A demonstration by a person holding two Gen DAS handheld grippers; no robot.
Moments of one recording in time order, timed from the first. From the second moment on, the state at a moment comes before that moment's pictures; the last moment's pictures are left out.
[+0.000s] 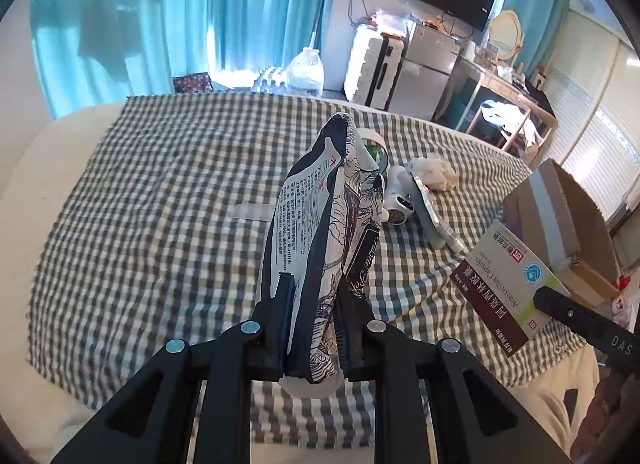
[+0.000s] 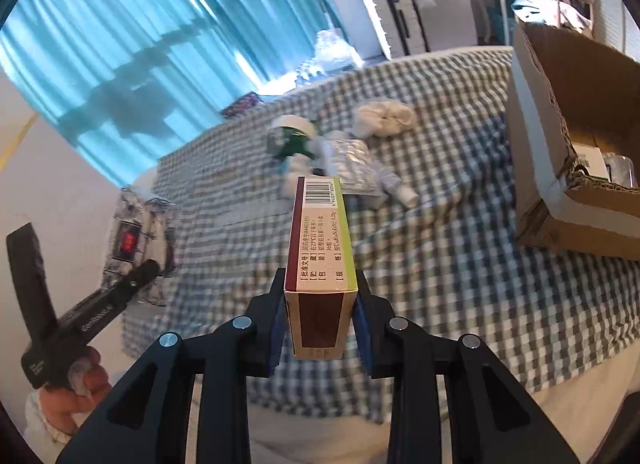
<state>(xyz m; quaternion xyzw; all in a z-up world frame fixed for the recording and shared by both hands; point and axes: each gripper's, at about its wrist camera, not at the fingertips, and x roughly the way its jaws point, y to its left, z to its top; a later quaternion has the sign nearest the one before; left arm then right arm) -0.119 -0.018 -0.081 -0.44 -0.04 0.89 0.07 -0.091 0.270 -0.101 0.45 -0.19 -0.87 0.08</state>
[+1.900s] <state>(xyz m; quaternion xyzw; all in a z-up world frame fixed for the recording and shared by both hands) -0.145 0.337 -0.036 -0.40 0.07 0.86 0.31 -0.079 0.543 -0.049 0.35 -0.26 -0.89 -0.11</state>
